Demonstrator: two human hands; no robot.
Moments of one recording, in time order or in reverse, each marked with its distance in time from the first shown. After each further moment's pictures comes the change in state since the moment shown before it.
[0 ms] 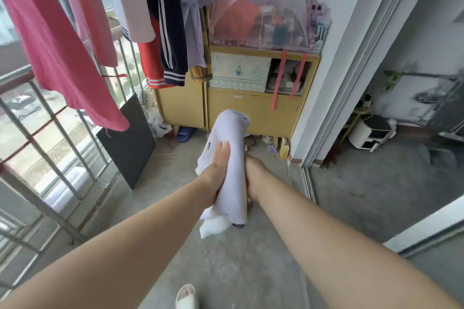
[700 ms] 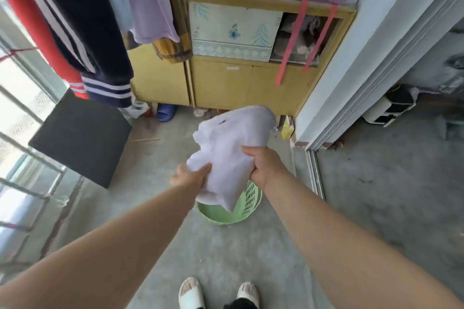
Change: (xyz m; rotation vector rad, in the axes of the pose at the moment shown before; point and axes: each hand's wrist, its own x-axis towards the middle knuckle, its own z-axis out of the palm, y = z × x) left_hand 0.351 0.017 -0.016 0.458 0.228 -0.349; right_hand 0.320 -0.087 -0.052 0.374 0.253 0.037
